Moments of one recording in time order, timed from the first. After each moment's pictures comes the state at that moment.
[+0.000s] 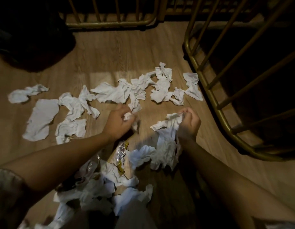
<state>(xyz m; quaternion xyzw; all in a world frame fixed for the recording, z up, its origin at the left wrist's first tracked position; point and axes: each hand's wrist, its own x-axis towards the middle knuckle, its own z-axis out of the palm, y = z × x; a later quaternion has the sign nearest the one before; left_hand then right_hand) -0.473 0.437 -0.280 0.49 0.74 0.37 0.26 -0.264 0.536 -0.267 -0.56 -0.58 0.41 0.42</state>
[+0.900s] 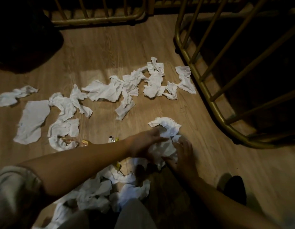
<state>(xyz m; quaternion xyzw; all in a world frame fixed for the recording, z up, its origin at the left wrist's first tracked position) -0.398 0.437 -0.303 0.81 0.49 0.06 0.32 -0.164 0.444 -0.346 -0.52 -0.82 0.24 0.07</state>
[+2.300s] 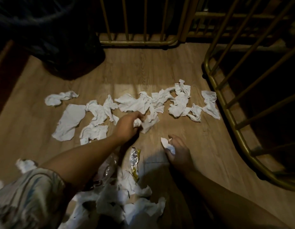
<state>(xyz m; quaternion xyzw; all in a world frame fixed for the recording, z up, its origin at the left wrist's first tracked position) -0.513 0.427 -0.280 0.52 0.78 0.28 0.19 -0.274 0.490 -0.313 -0.41 -0.85 0.32 0.11</state>
